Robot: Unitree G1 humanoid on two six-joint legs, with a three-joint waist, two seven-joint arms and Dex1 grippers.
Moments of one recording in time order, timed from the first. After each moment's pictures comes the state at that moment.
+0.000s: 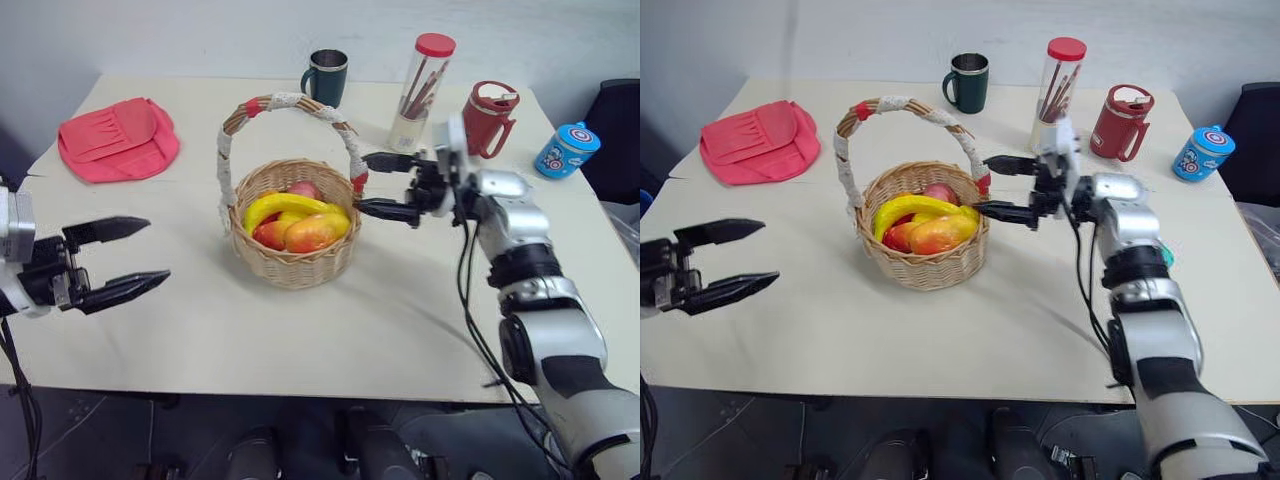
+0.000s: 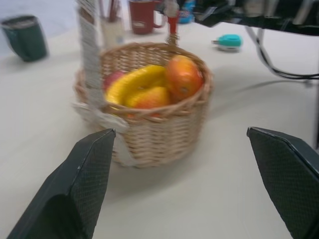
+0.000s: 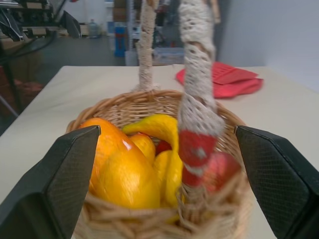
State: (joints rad) left arm -0.04 0.99 0.65 -0.22 -0.78 0.62 -1.24; right arm -1.14 -0.38 0.03 0.91 0.37 -0.04 1.47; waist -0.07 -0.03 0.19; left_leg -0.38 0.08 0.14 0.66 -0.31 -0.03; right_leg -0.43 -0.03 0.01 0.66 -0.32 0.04
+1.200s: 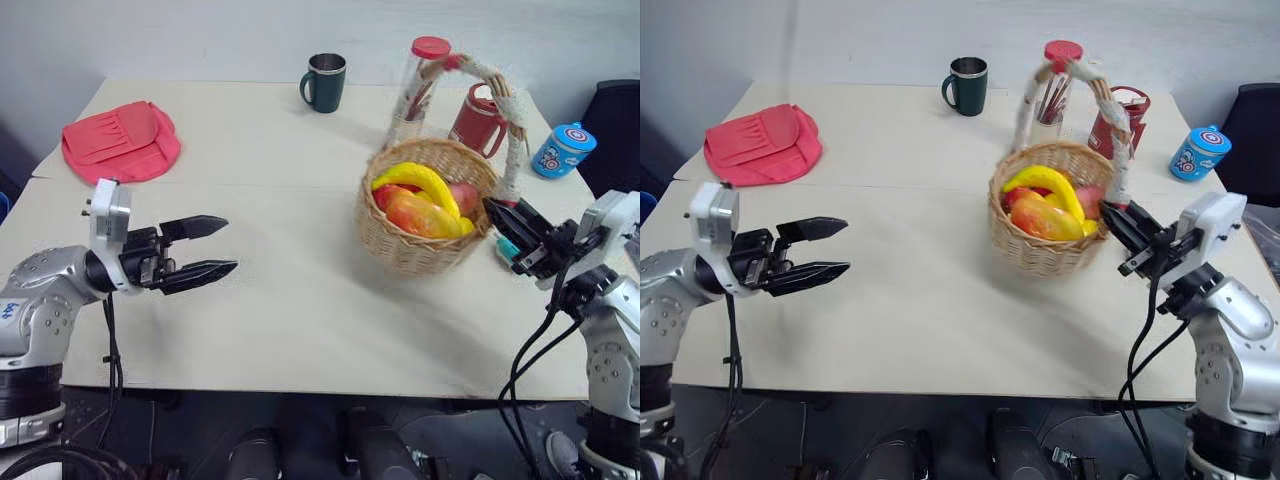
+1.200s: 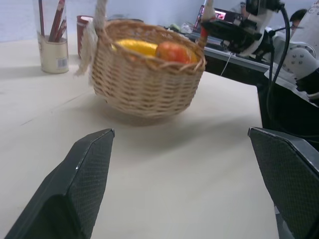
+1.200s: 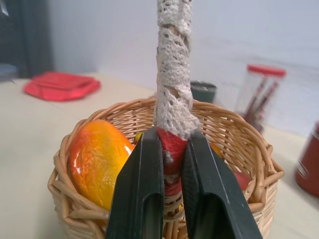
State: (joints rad) left arm -0.38 0.80 0.28 -0.06 -0.77 0.57 -1.18; right arm -0.14 -0.50 -0.45 -0.37 0.55 0.33 0.67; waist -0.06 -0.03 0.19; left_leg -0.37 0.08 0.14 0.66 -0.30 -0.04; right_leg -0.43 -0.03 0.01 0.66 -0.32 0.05
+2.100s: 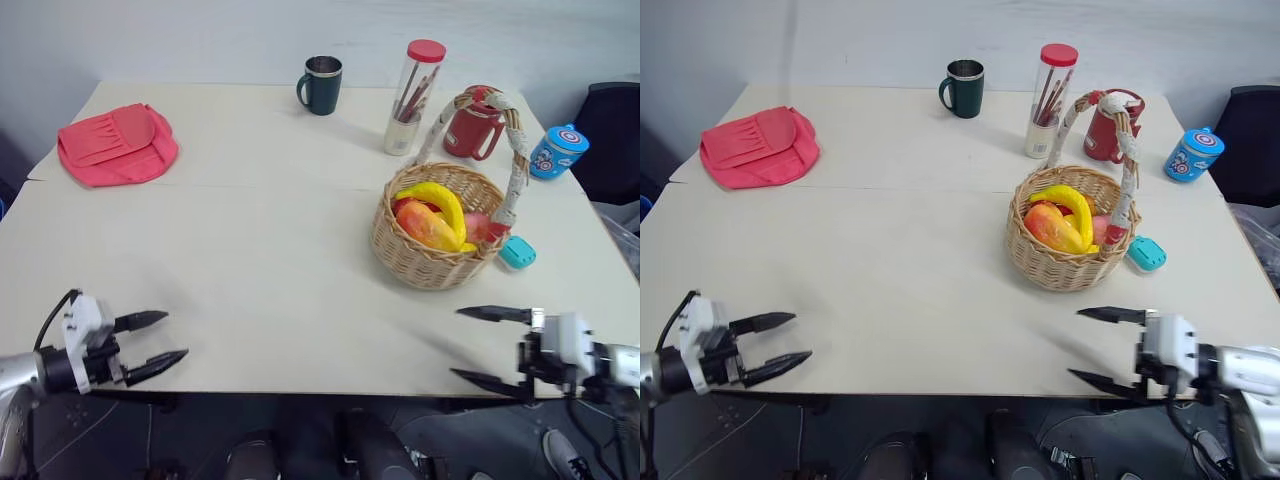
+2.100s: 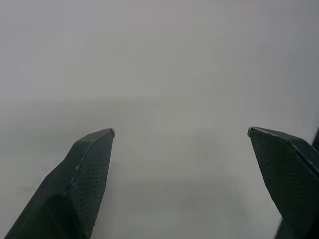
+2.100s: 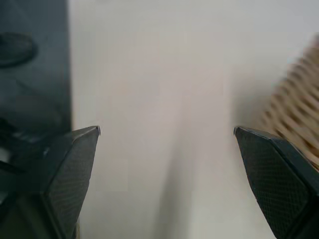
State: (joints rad) left arm 0.27 0.78 0.47 -0.12 -0.48 0.20 -1.12; right arm 0.09 -0.75 -0.21 -0.16 0.48 -0.13 1.38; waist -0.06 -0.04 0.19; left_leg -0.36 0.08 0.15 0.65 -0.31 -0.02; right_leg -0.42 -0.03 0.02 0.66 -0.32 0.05
